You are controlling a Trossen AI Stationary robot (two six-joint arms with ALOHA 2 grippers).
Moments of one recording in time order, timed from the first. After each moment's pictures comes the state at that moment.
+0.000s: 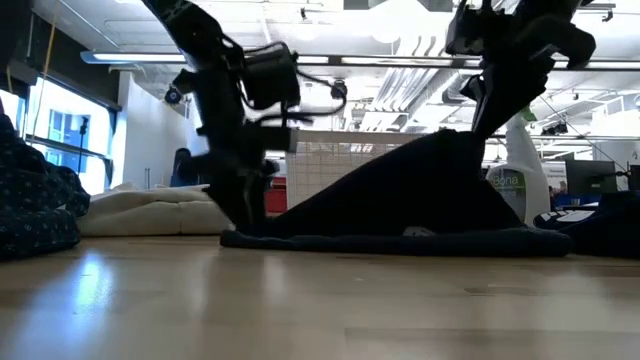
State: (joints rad) left arm 0.14 1.80 1.01 -0.45 -0.03 0.35; right arm 0.12 1.24 0.88 -0.72 0.14 0.13
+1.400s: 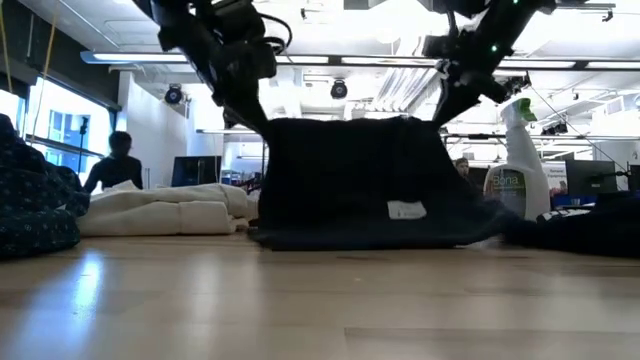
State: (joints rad) left arm 0.38 1.44 1.03 -0.49 0.24 0.07; right arm -0.27 1.20 0.97 -0.67 0.35 -0.48
